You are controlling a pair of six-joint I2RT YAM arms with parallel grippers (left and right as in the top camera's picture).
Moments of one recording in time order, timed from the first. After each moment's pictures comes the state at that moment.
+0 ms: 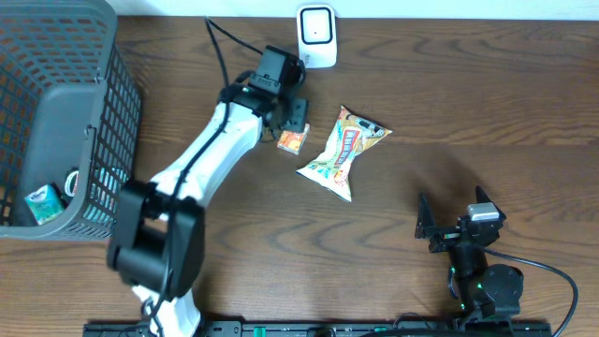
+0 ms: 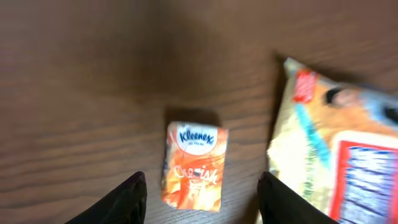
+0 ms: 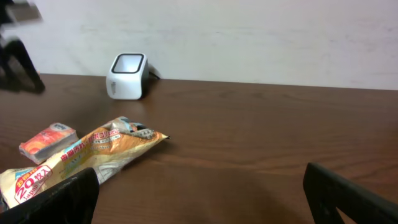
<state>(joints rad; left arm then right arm) -0.40 1.89 1.49 -0.61 0.07 -0.17 0.05 0.01 0.01 -0.07 -0.07 0.00</state>
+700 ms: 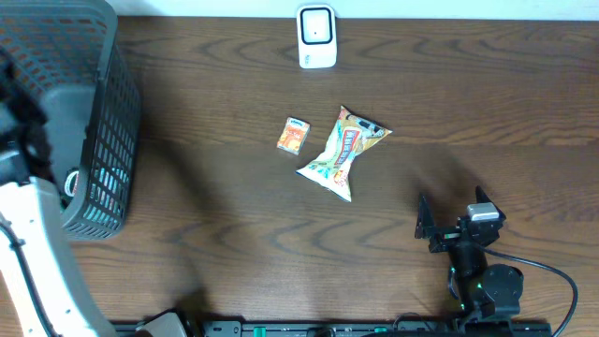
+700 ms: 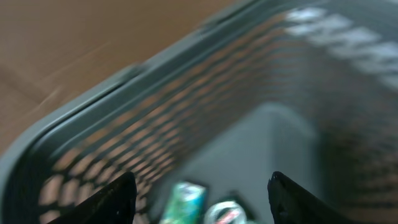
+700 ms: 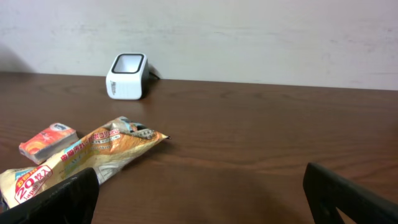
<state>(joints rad) 0.47 1.37 1.51 -0.79 -0.44 -0.17 0.05 0.01 0.01 -0.07 -0.07 0.00</state>
